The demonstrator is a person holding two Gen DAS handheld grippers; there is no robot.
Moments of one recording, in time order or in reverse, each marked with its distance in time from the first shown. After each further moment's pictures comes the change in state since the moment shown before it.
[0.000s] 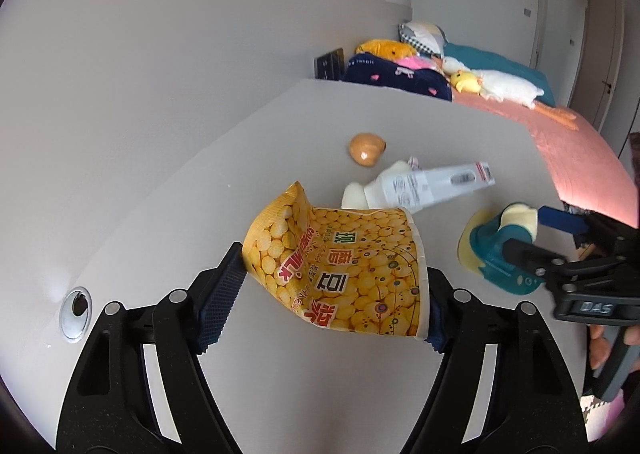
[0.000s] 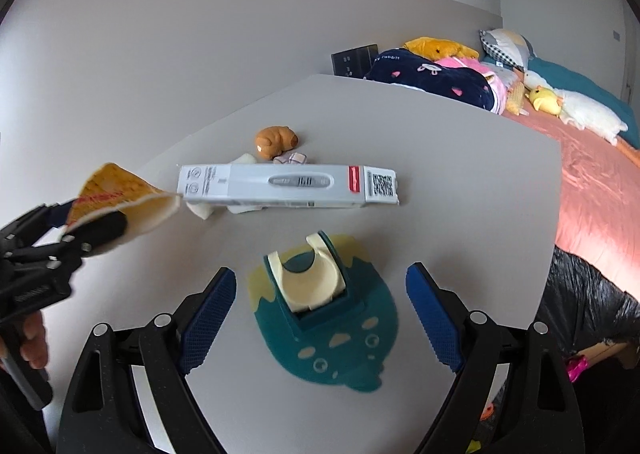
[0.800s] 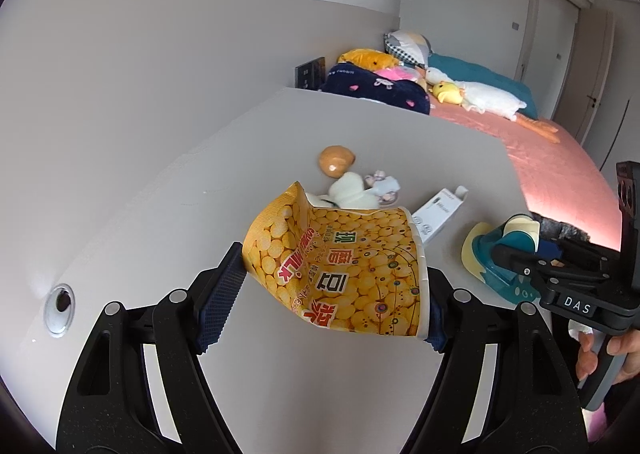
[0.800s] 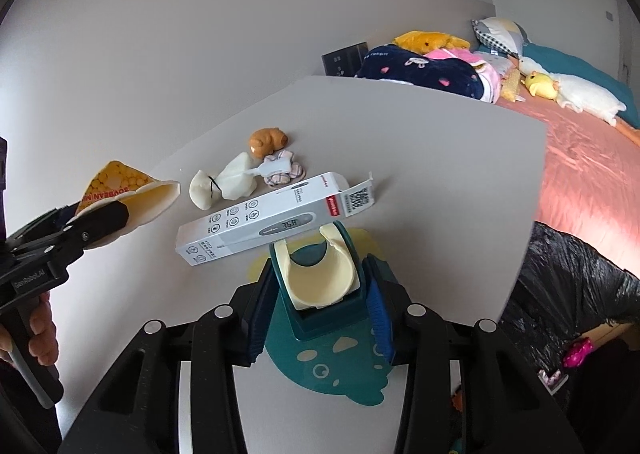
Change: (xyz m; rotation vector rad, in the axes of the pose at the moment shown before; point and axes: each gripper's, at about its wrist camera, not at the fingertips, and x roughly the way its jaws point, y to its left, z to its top) left arm -0.013 -0.015 0.003 -0.030 -0.020 -0.084; right arm -0.029 -0.020 -0.013 0.065 -0.007 0.037
